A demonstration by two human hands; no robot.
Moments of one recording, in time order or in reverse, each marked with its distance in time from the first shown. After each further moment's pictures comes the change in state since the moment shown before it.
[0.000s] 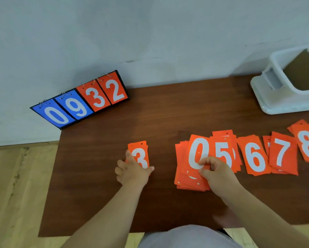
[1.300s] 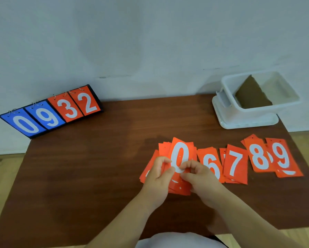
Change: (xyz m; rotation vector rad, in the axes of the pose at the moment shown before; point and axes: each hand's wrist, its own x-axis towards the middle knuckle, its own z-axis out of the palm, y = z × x) left_hand -0.164 0.112 0.030 -0.857 -0.364 0.654; right_hand 0.006 0.020 -0.093 0.236 -0.152 -0.050
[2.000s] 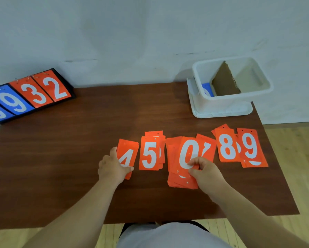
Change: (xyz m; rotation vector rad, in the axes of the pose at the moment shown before) left_hand 0.059 -0.065 0.033 0.934 0.300 -0.490; right_hand -0.006 0.049 -0.154 -0.276 0.122 0.074
